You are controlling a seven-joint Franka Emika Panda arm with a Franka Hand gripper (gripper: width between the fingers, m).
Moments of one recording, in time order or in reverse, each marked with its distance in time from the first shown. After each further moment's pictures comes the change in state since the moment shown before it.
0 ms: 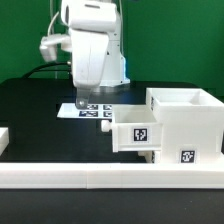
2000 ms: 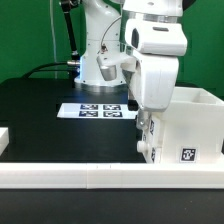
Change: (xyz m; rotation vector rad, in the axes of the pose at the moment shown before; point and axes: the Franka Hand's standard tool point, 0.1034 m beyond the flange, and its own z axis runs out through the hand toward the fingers) arm 0.091 0.035 0.001 0.023 0.012 0.031
